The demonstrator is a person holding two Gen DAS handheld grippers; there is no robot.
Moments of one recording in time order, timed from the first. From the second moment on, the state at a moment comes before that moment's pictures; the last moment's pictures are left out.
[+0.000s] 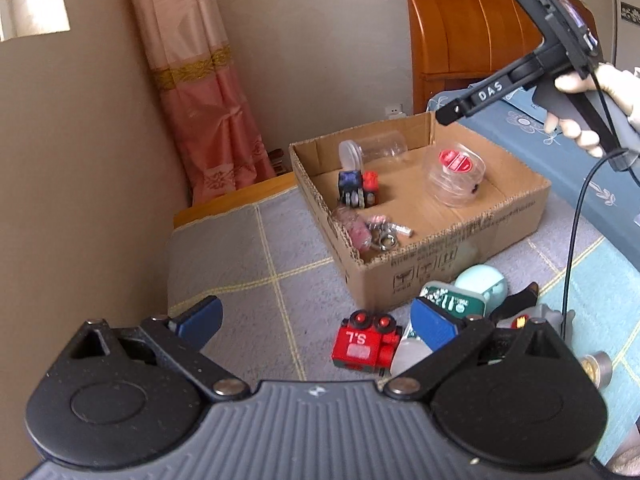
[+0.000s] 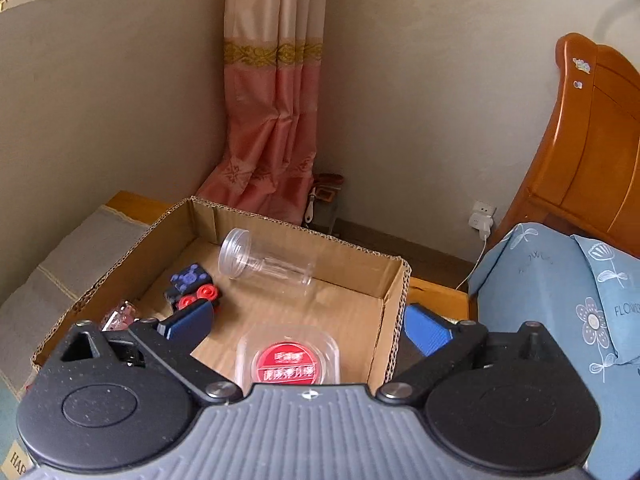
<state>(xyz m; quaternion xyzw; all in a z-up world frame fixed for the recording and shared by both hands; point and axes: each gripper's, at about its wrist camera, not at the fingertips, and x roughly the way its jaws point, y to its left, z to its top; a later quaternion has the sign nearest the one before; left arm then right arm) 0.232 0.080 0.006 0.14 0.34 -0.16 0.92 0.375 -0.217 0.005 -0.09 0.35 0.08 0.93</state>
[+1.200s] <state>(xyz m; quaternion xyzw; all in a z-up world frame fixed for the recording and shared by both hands) 0.158 0.104 -0.027 0.09 0.32 -0.18 0.92 0.156 -0.123 -0.055 -0.09 0.39 0.09 0.91</state>
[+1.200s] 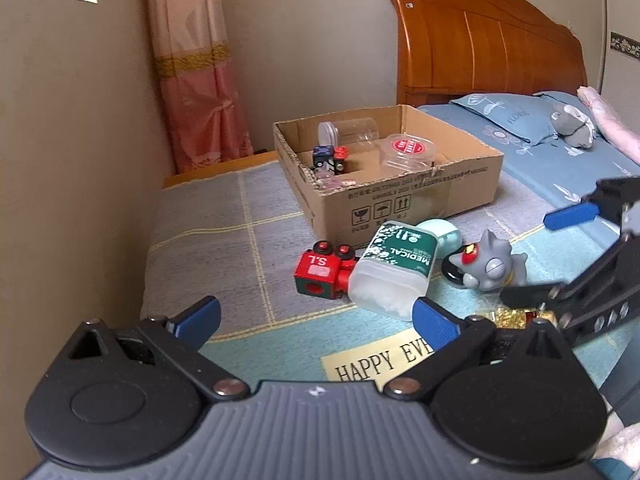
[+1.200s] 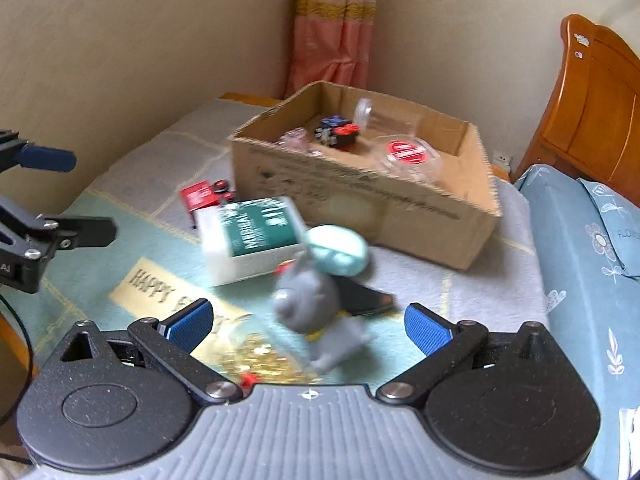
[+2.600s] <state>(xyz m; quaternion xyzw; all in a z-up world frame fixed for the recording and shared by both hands) 0.255 0.081 -0.063 0.12 0.35 -0.16 0.91 0.124 -0.190 -0.116 -0.05 0.43 0.09 0.90</state>
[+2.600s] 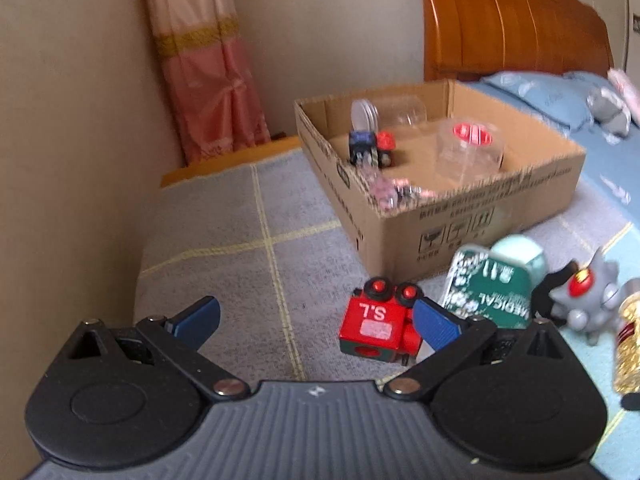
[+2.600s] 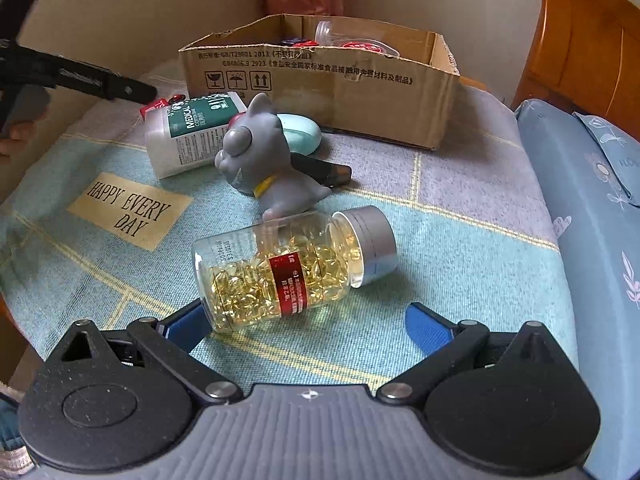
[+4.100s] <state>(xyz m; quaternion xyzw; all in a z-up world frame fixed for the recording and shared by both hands) 0.273 0.105 -0.090 0.09 0.41 -0.22 0.88 0.132 -0.189 -0.116 -0.07 0.41 0.12 0.90</state>
